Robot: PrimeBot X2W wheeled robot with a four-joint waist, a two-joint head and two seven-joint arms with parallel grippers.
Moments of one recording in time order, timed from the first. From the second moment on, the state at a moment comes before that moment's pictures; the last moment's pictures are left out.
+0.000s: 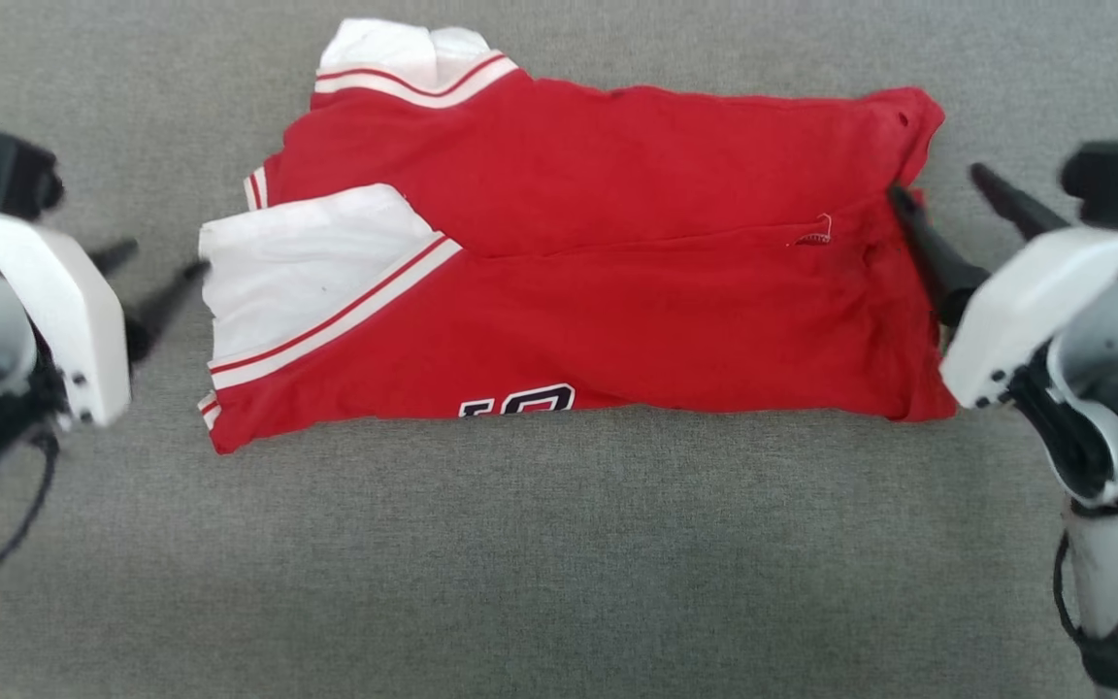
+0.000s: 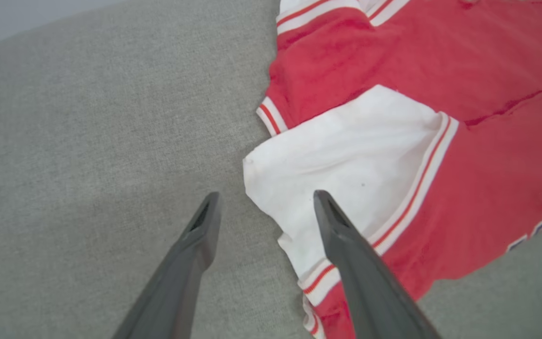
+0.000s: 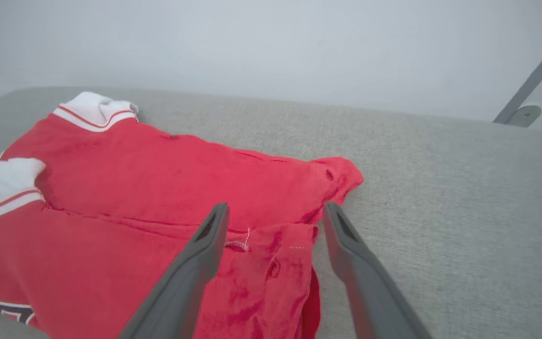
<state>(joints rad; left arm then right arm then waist) -0.90 0.94 -0.96 0.30 -1.19 -0.02 0.33 -0.48 -0.20 0.02 -0.01 0.33 0.13 0.52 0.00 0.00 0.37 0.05</state>
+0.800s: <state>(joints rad) -0.64 1.07 -0.97 0.07 -1.36 0.23 0.36 -0.28 -0.05 -0.12 -0.16 0.24 0.13 0.26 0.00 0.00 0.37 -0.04</state>
